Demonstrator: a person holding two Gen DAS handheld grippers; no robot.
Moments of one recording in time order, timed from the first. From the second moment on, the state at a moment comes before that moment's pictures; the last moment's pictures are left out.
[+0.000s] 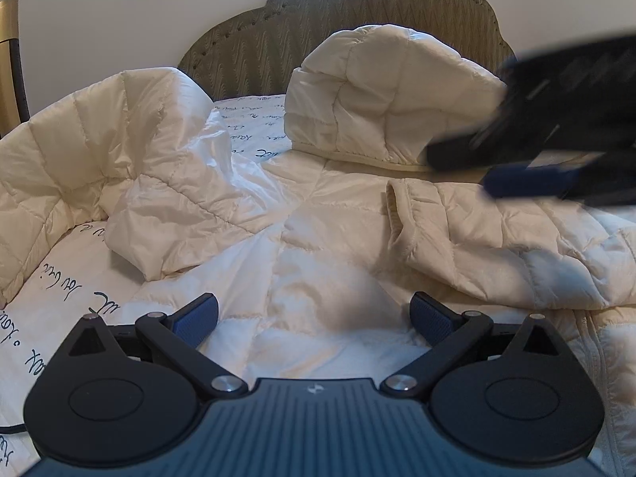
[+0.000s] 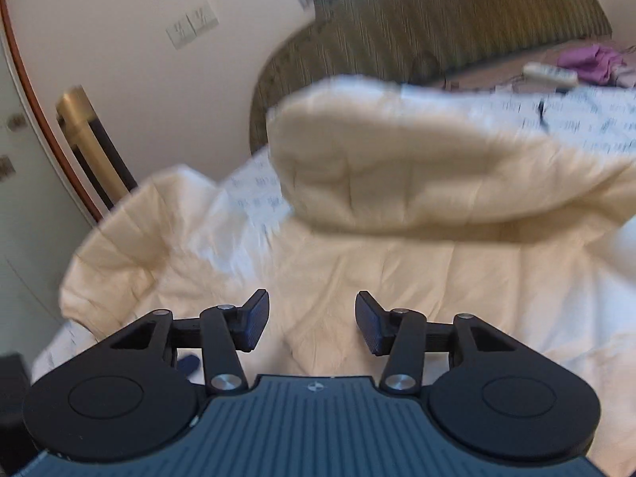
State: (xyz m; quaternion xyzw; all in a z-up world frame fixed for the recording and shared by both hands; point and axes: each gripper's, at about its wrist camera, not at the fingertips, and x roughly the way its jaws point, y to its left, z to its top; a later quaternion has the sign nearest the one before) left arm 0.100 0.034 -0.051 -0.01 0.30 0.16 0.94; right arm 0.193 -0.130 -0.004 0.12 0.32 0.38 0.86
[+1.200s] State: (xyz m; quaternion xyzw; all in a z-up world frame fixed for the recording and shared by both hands) left arm 0.148 0.036 -0.054 0.03 0.32 0.15 0.94; right arm 0.333 -0.100 0.002 0.20 0.38 0.34 0.84
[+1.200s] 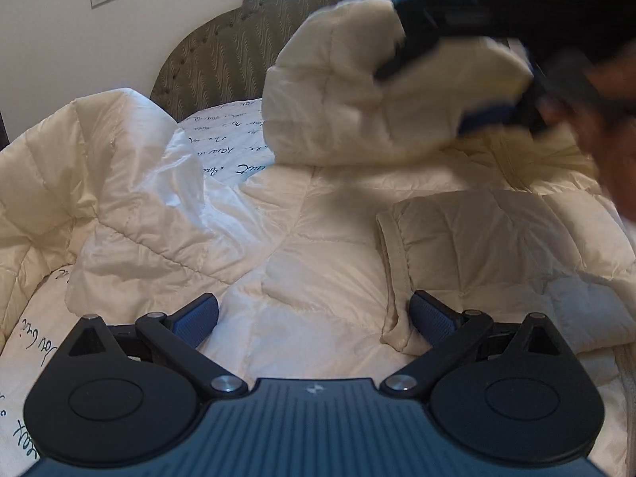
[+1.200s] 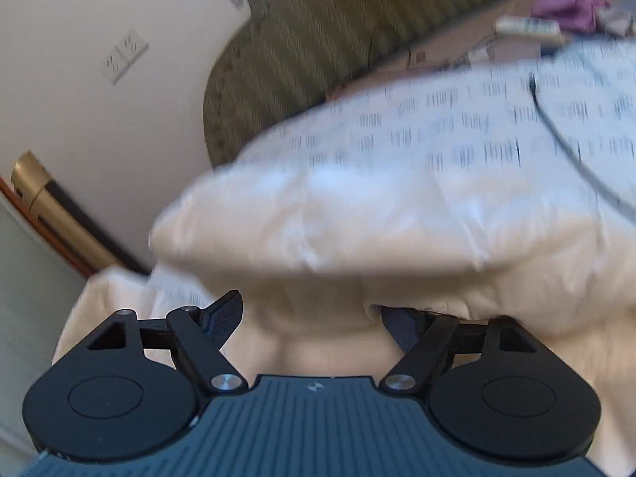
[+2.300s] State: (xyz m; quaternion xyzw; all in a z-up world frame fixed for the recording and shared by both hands) left arm 0.154 0.048 -0.057 0.01 0.32 0.14 0.94; right arm 0.446 -0.134 0.041 0.28 0.30 0.31 0.86
